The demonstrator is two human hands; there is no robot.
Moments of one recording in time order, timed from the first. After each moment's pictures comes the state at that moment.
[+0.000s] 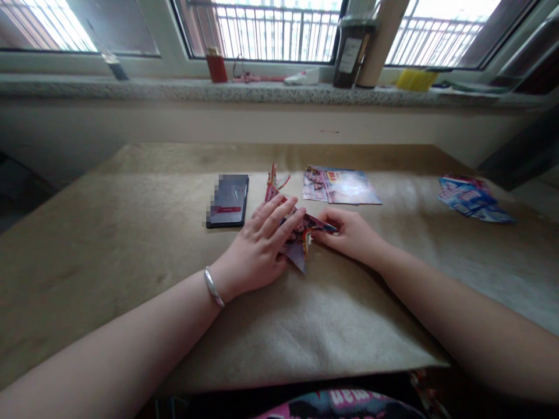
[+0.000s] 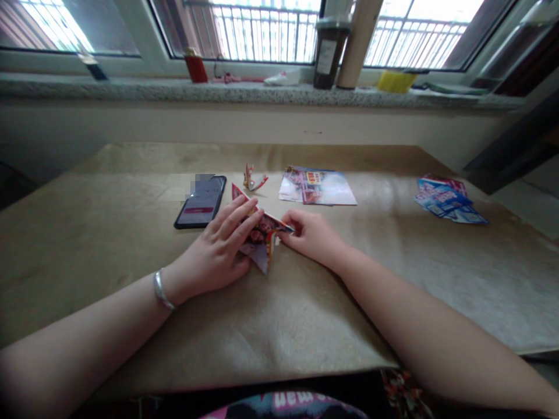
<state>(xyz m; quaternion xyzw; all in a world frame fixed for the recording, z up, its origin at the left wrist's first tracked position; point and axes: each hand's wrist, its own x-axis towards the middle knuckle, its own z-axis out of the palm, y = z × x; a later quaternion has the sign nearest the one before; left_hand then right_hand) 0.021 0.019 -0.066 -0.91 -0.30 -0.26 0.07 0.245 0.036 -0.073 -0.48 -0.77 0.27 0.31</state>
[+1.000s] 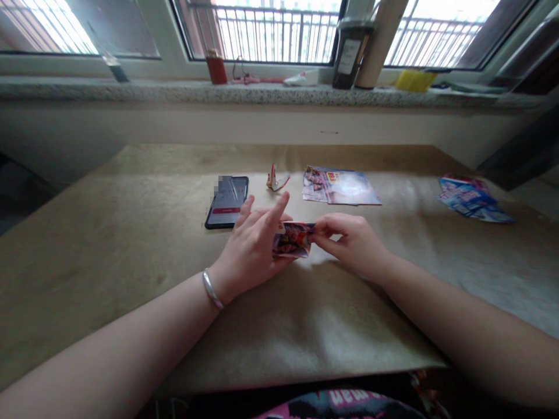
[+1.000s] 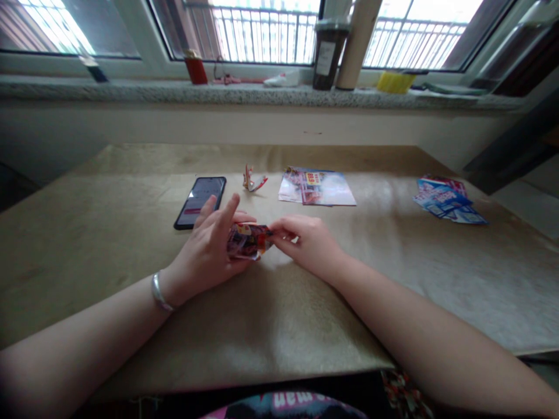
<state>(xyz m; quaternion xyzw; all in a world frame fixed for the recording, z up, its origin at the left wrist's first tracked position) 0.024 0.018 -0.057 -0.88 -0.34 -0.32 0.04 0.237 0.015 -0.052 -0.40 -0.82 0.19 0.37</state>
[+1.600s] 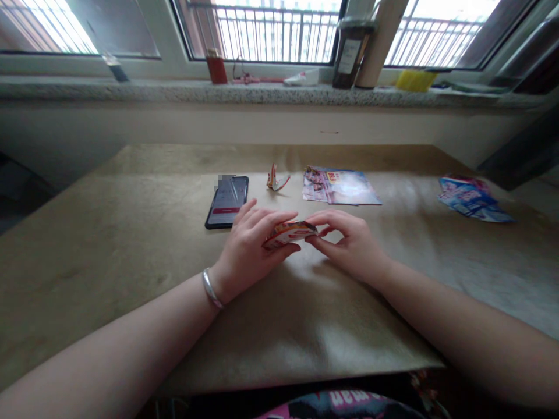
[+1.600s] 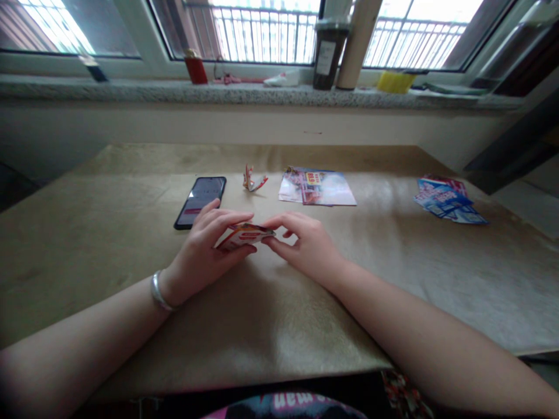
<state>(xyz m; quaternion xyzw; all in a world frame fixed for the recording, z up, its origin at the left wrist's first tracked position) 0.025 0.018 -0.052 -0.86 -0.35 -0.38 -0.01 0.231 0.010 -0.054 -0.38 -0.80 0.19 0.43</state>
